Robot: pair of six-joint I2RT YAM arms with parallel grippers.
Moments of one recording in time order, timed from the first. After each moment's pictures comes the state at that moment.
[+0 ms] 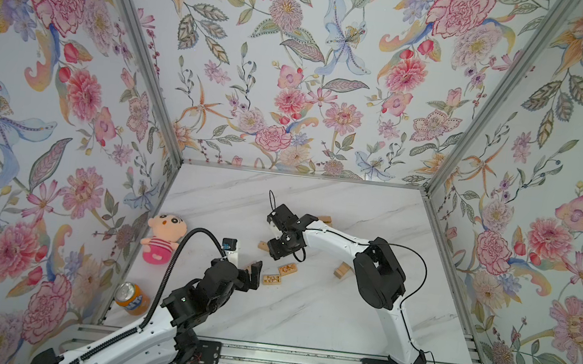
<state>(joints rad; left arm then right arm) -0.79 0.66 0.35 -0.21 -0.37 -0.52 0.86 2.24 1.78 -0.74 -0.06 0.21</state>
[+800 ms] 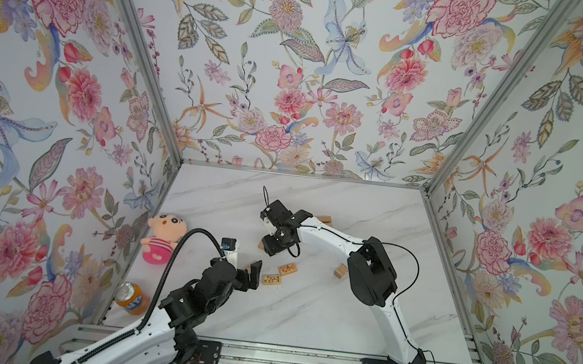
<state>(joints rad) -0.79 0.64 0.35 -0.21 -0.37 -0.51 0.88 2.32 1.93 -0.79 -0.07 0.17</state>
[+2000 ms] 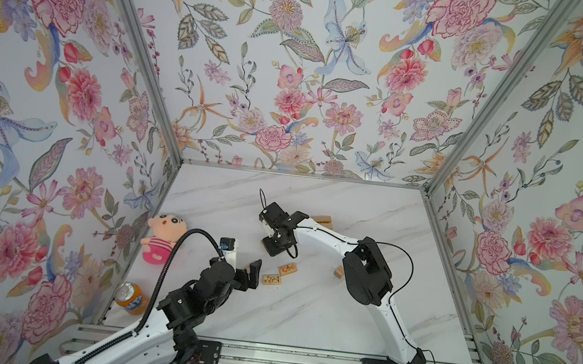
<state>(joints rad) -0.79 0.62 0.35 -0.21 -0.38 -0.51 0.89 2.37 1.96 -0.81 -0.01 0.15</state>
